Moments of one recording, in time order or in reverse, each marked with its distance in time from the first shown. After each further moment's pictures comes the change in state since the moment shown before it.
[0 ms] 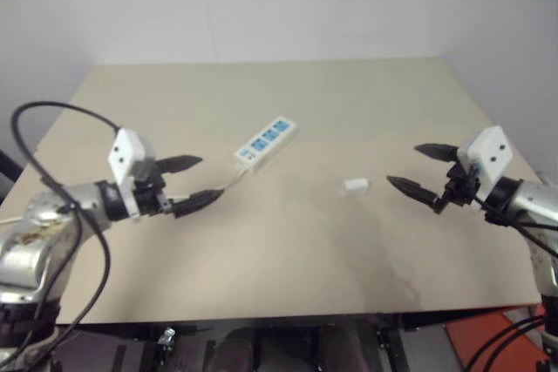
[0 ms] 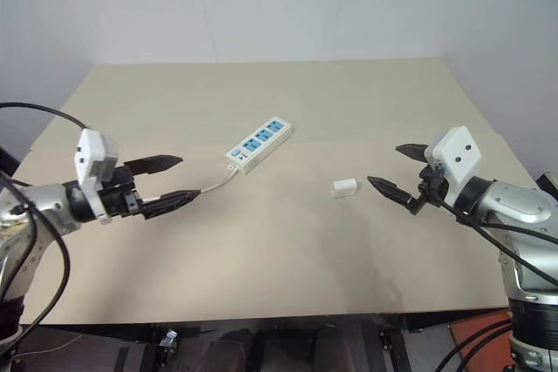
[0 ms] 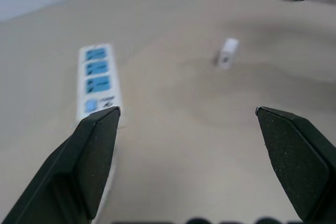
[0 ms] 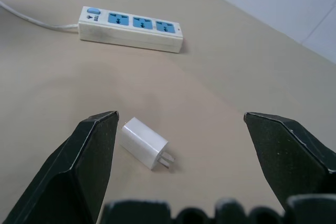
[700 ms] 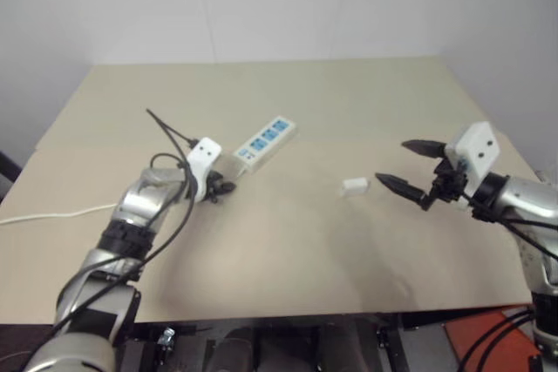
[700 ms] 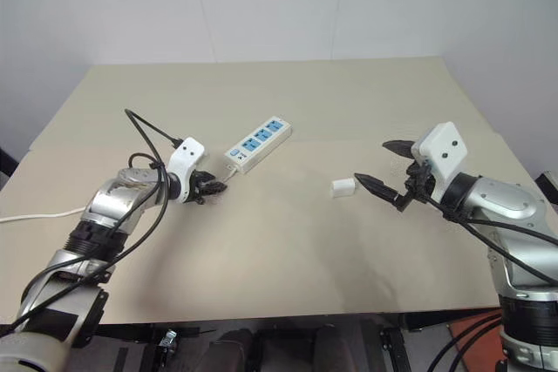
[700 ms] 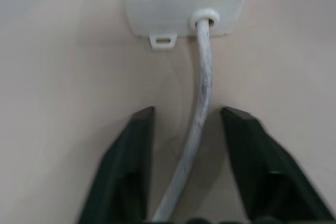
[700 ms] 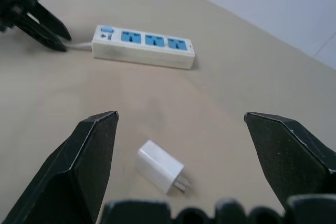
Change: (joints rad) left arm -0.410 -0.278 -0.395 0.668 0.407 0.011 0.157; right arm -0.029 0.019 0.029 -0.081 0.061 0.066 -0.055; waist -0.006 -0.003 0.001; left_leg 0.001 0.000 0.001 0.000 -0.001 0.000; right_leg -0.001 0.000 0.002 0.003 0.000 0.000
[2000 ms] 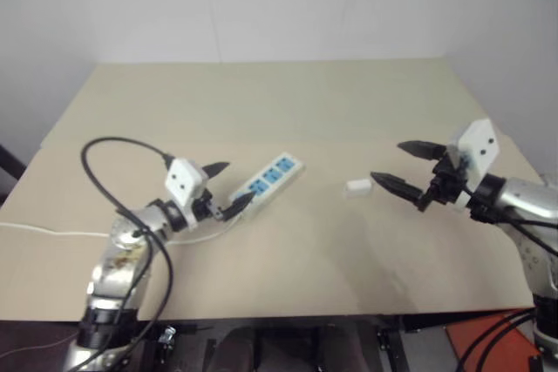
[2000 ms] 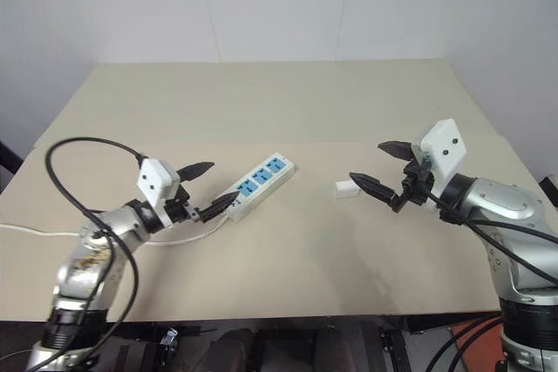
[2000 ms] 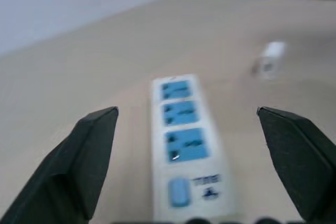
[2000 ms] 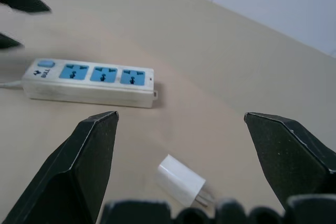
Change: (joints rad) left arm 0.530 -0.132 0.260 -0.487 -0.044 -0.522 -0.054; right arm 0.003 0.004 -0.002 -0.041 0.078 0.077 -0.031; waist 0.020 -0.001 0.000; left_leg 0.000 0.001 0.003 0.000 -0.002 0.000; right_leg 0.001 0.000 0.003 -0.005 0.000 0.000
